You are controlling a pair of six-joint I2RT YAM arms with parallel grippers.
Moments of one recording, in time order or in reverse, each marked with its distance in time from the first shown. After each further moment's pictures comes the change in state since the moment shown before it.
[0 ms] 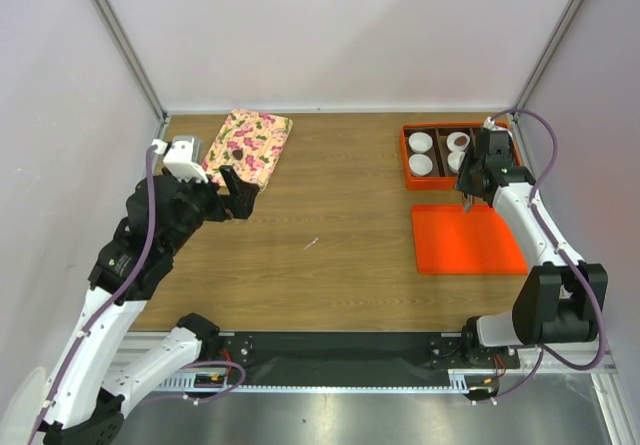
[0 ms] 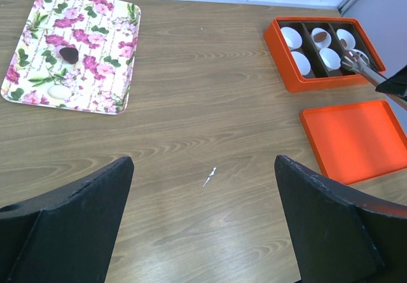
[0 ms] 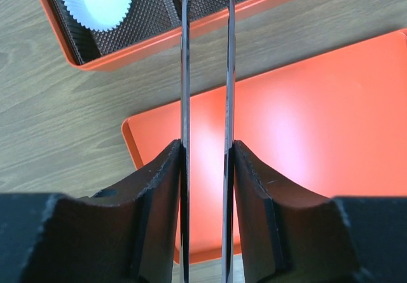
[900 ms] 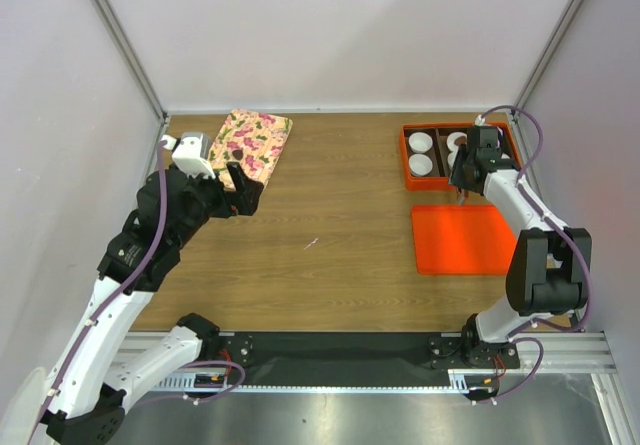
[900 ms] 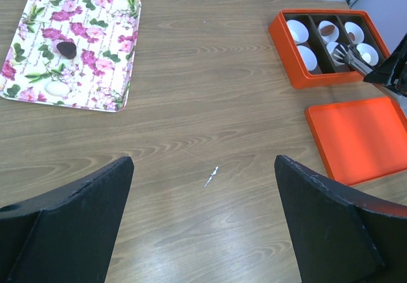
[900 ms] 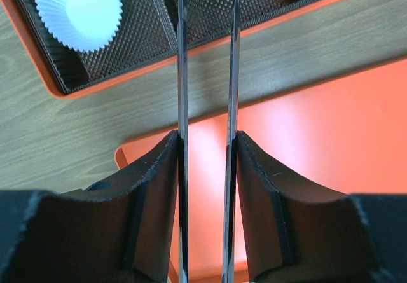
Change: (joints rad) left arm 0.000 0.039 -0.011 0.025 0.000 0.000; right arm -0.006 0.179 0.031 0.121 0.005 -0.016
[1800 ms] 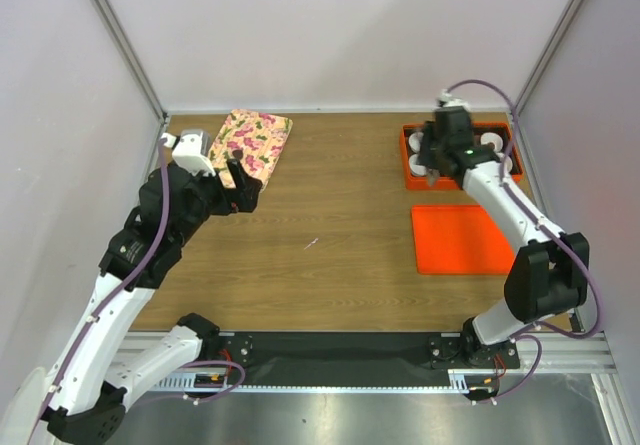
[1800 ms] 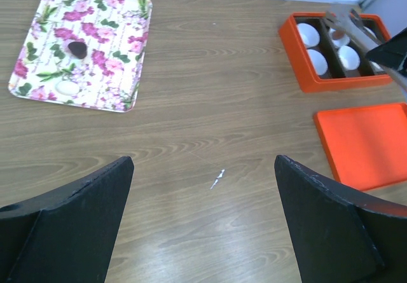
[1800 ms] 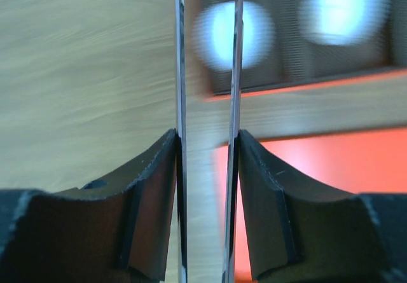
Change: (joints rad) left arm 0.000 0.013 0.009 0.000 -0.023 0.000; right arm 0.177 -0.011 0.166 -0.024 0.019 0.028
